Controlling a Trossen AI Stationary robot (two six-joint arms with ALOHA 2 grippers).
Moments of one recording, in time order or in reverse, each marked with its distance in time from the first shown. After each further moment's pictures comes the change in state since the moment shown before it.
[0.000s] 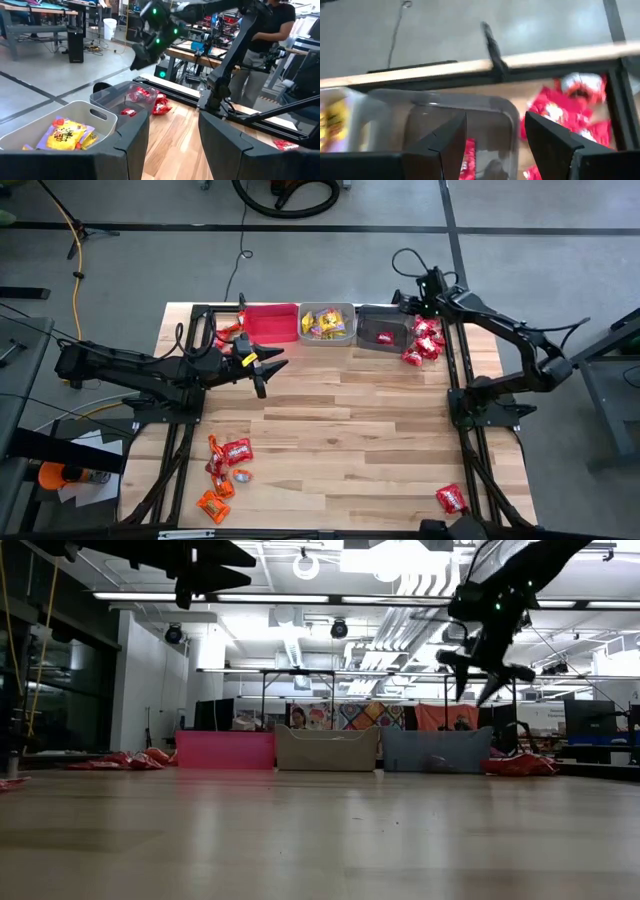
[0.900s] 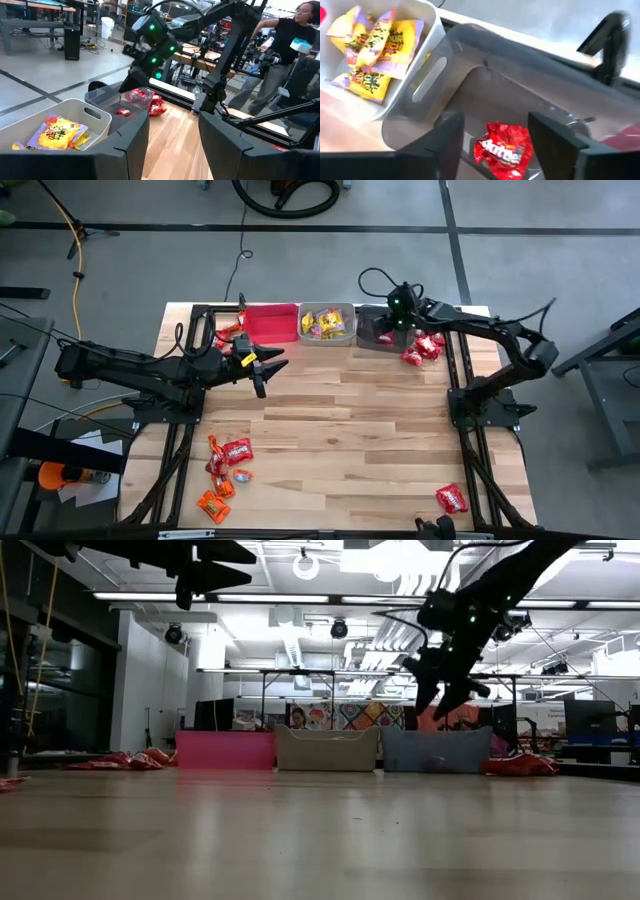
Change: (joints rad) left arm 0.000 0.000 -0.001 0.011 0.011 -0.043; right arm 0.217 0.131 -0.046 0.220 -0.066 -0.256
